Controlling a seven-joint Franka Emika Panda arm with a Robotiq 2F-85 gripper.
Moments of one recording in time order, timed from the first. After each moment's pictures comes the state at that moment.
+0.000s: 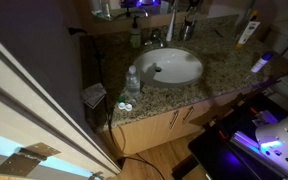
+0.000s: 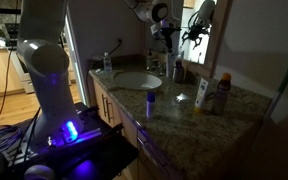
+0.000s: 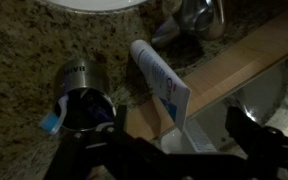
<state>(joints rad) 0.02 0.34 -0.07 -1.74 0.10 2.47 0.66</state>
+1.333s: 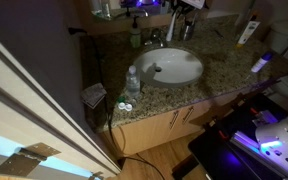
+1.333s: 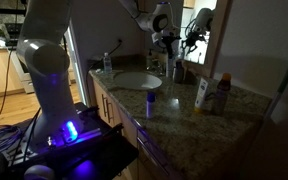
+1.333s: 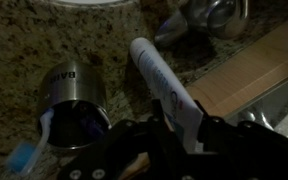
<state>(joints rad) 0.04 0.43 -0.08 -1.73 0.09 2.57 0.67</state>
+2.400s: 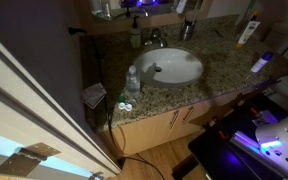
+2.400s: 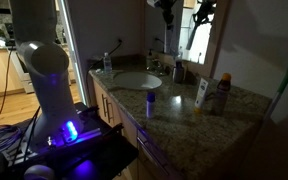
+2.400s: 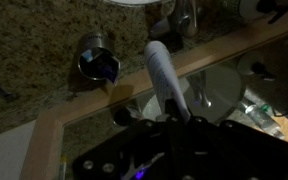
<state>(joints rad) 0.01 0.14 -0.08 -1.62 0.09 2.14 0.45</state>
